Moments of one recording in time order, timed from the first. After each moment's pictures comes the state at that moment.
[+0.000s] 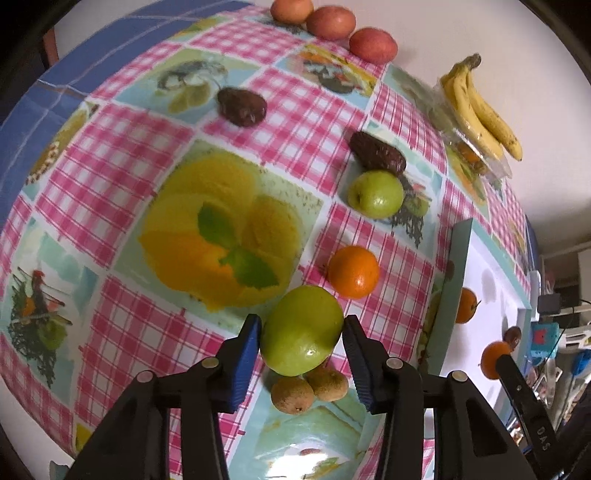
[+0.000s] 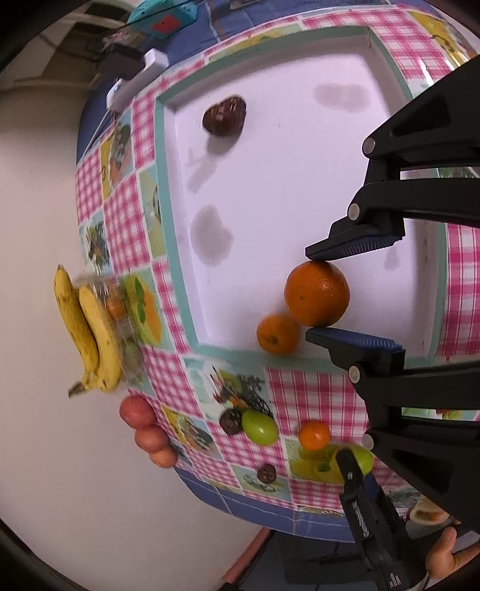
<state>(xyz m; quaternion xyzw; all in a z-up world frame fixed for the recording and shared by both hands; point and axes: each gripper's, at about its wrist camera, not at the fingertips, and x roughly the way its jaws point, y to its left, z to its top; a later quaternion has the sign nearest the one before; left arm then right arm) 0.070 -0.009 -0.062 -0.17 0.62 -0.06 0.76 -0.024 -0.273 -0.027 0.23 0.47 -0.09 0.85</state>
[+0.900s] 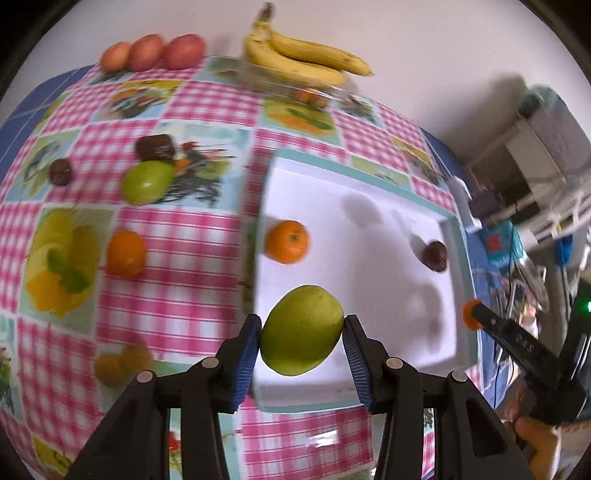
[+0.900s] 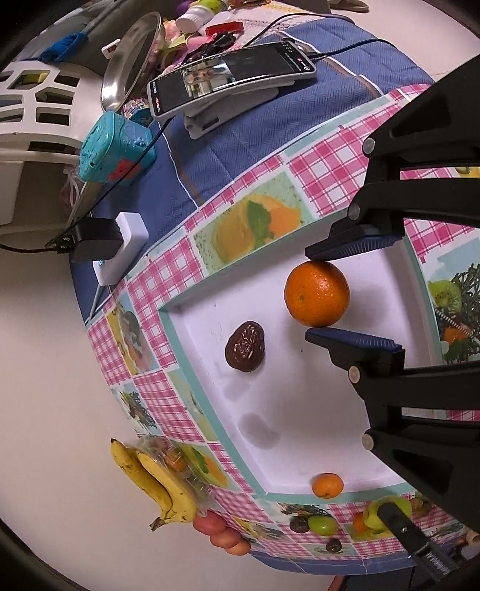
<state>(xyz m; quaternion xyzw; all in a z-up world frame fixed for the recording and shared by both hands) 0.013 -0.160 -0.026 -0.06 0.58 -0.24 0.78 -0.099 -0.404 -0.030 0.26 0.46 -0.26 0.81</state>
